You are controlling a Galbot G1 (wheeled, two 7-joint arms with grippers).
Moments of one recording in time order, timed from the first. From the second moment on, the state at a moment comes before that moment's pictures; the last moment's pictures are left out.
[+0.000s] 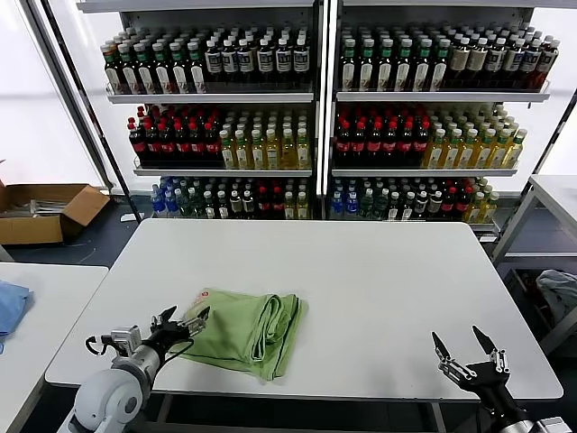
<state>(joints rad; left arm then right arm) 1.27 -1.01 -0.43 -1.88 -0.73 0.47 -0.13 -1.72 1.34 0.94 2.09 0.40 -0.05 -0.35</state>
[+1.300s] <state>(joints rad) 1.33 -1.09 -0.47 -1.90 -0.70 0.46 -0.14 -1.74 1.37 0.96 2.10 0.41 -0.05 -0.35</state>
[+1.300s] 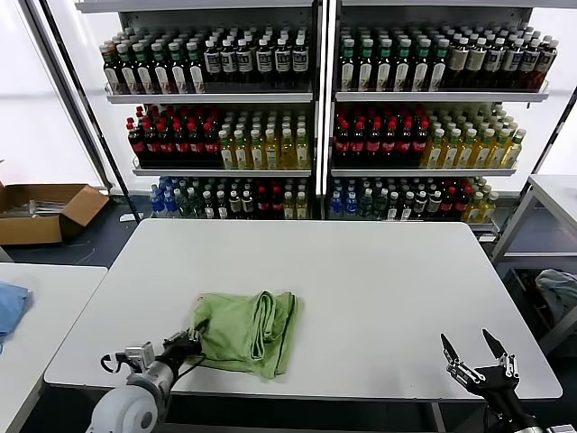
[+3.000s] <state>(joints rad) 1.05 -1.38 -0.06 -1.97 -0.70 0.57 -0.55 -1.80 1.41 0.90 2.20 0.32 -0.06 -0.33</state>
